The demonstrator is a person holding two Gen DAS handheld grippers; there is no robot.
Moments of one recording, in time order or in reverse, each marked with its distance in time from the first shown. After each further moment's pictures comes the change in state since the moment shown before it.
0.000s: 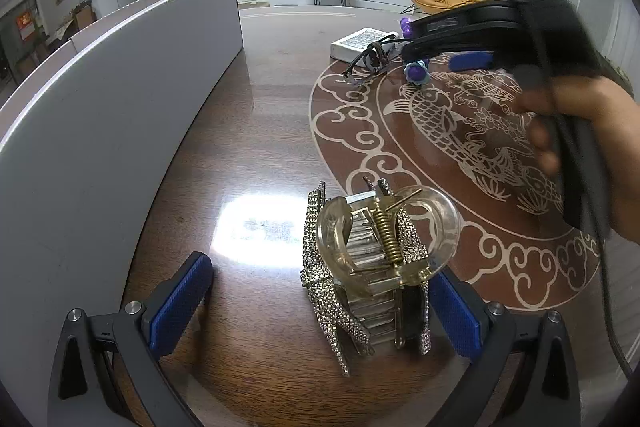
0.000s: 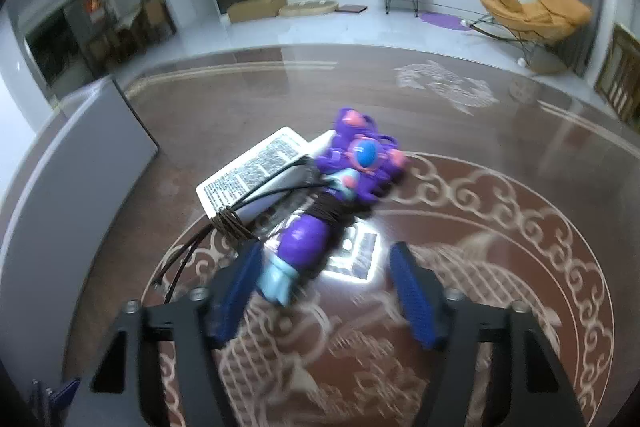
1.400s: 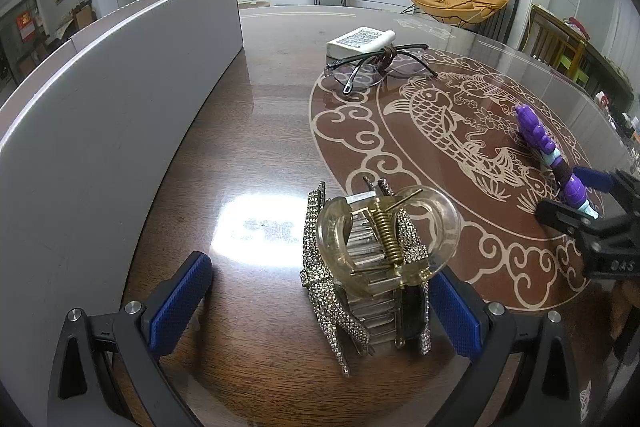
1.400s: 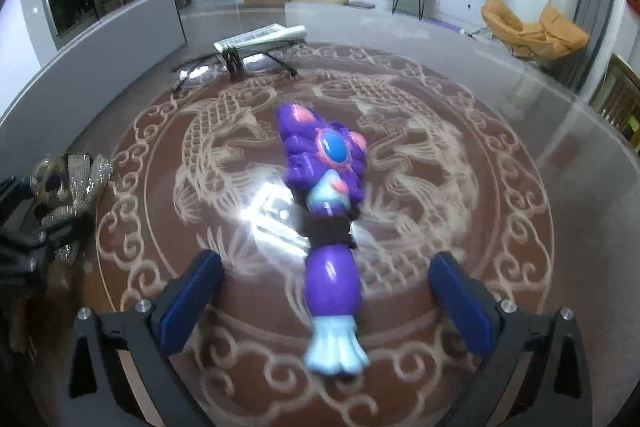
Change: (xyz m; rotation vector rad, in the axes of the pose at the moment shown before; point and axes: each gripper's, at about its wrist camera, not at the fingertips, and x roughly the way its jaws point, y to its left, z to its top) left arm -0.001 0.000 -0.001 0.001 0.000 -0.001; right arm -0.085 -0.040 -0.143 -0.140 0.009 -0.044
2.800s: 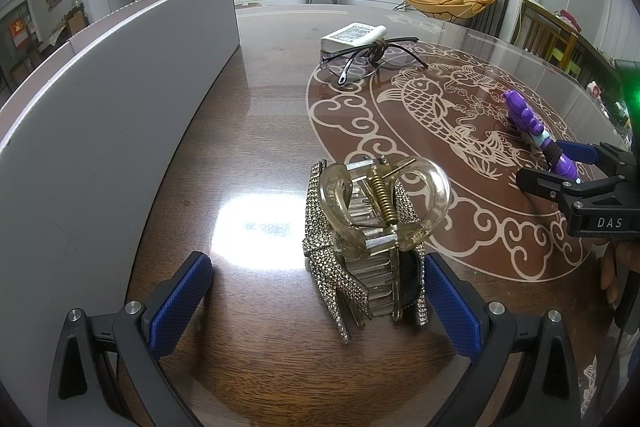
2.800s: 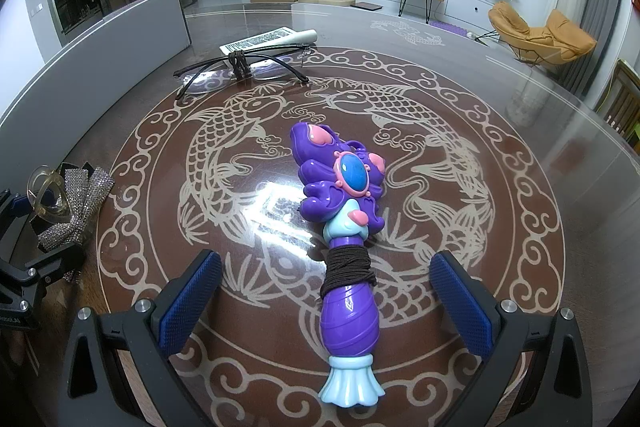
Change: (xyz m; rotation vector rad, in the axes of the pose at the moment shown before) left arm -0.008 0.004 -0.012 0.033 0.000 -0.018; right arm 0.006 0.004 0.011 -0.012 0.003 0.010
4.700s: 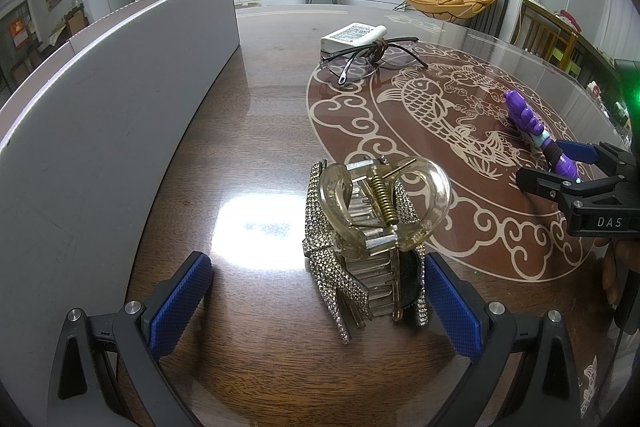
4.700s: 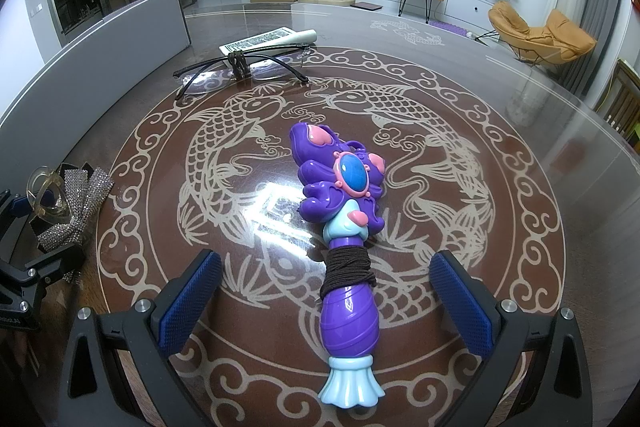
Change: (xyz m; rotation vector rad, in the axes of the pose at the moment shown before) left arm 0.000 0.000 0.000 0.001 0.000 -0.002; right arm 0.003 0.001 0.001 0.001 0.001 0.001
